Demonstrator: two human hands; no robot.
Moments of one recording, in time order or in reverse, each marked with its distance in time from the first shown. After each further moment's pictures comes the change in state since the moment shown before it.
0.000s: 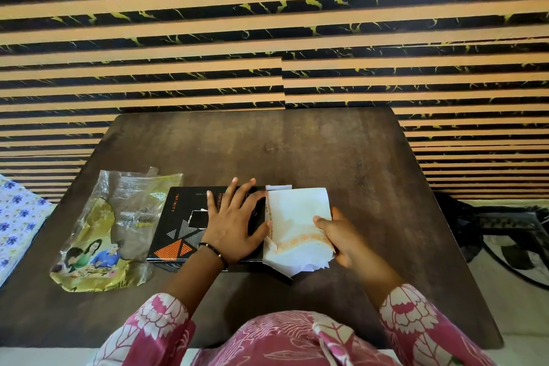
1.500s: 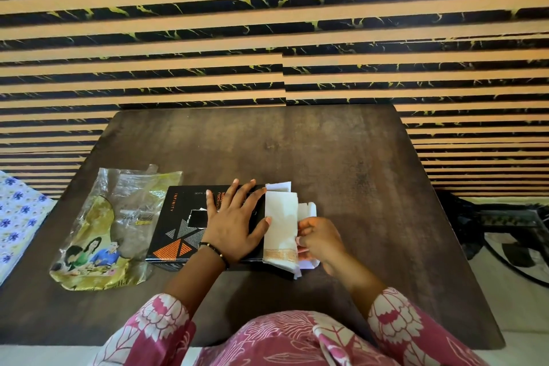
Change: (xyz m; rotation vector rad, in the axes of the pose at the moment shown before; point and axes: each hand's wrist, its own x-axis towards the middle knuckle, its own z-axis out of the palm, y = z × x) left_hand 0.001 0.003 -0.001 0.035 -0.027 -0.046; right_hand -0.018 -0.001 0.032 -0.253 -0.022 -0.028
